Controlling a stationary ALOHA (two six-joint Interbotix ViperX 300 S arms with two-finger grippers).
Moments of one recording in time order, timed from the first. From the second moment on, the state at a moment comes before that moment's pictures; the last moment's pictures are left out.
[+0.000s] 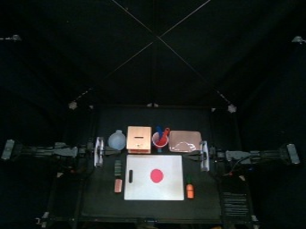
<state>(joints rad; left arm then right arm) 0.00 -0.96 1.20 0.00 -0.29 0.00 0.00 -0.97 1.17 0.00 -0.29 0.00</state>
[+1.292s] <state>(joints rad) -0.17 -0.54 1.17 -0.94 -0.47 -0.08 -0.32 0.37 0.34 -0.31 -0.57 0.01</state>
